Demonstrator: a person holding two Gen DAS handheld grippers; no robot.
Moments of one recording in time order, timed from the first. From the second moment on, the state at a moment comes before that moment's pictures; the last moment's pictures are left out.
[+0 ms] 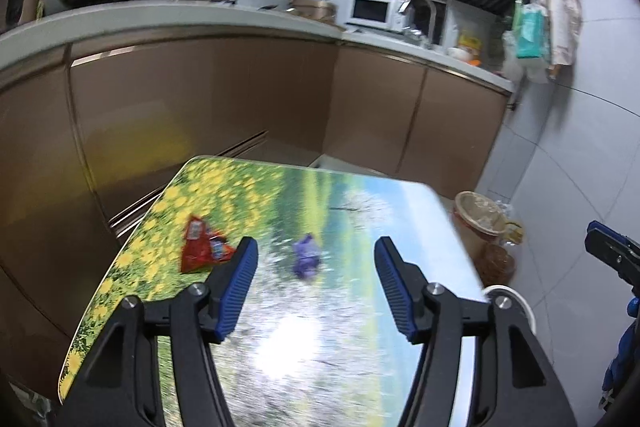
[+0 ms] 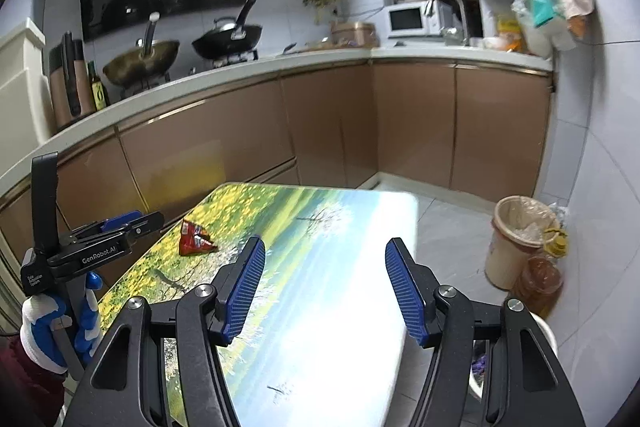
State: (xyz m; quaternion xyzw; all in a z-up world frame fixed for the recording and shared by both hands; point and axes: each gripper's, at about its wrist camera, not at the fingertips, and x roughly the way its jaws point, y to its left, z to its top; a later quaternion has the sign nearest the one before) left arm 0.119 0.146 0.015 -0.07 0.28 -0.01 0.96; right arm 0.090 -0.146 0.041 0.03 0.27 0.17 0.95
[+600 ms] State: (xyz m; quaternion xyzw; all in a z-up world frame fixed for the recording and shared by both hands) left arm 0.227 0.280 -0.092 -0.11 0.38 0.03 0.92; right arm 0.259 0.033 -0.088 -0.02 0.42 0.27 0.87
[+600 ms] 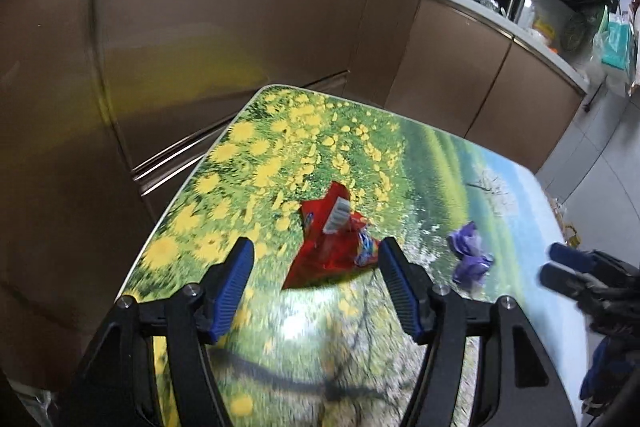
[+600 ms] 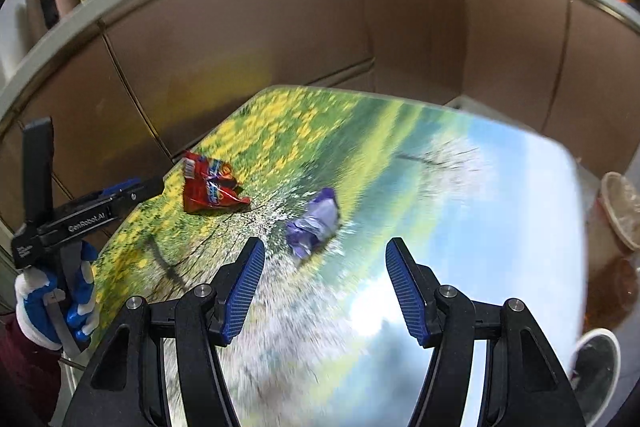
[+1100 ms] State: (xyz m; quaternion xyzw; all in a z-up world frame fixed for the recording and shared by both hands) left arm 0.273 0.267 -0.133 -0.11 0.42 0.00 0.90; right arm 0.315 0.075 -0.144 -0.01 0.47 0.25 0.84
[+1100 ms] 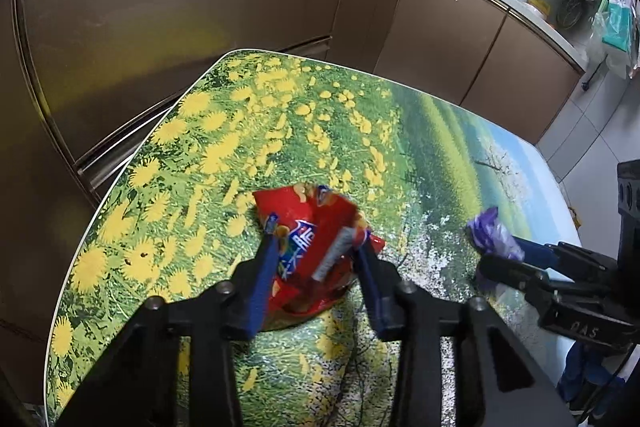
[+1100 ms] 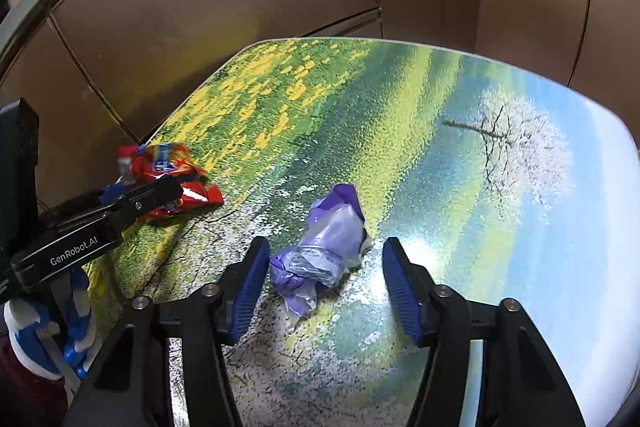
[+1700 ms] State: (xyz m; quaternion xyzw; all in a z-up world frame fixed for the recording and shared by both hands) left arm 0.210 0.239 -0.080 -0.11 0.37 -0.01 0.92; right arm 0.249 0.033 -0.092 0.01 0.42 0.29 0.86
